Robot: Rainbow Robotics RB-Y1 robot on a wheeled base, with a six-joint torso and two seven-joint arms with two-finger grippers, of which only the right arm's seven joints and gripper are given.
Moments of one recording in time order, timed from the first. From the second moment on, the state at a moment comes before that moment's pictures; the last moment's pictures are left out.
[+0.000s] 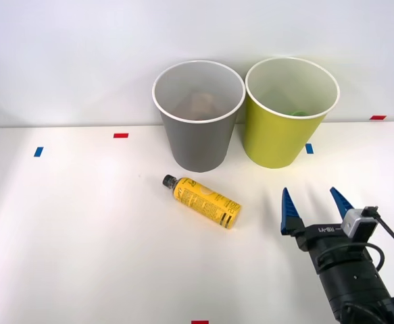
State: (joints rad) arm 0.41 -0.31 0.26 -1.89 -0.62 -0.27 1.86
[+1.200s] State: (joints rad) arm 0.59 -0.25 0.26 -1.88 0.03 -0.41 1.39
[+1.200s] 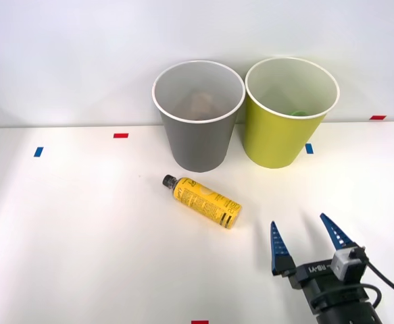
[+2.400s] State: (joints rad) arm 0.86 -0.28 0.35 -1.88 0.05 -0.49 1.44
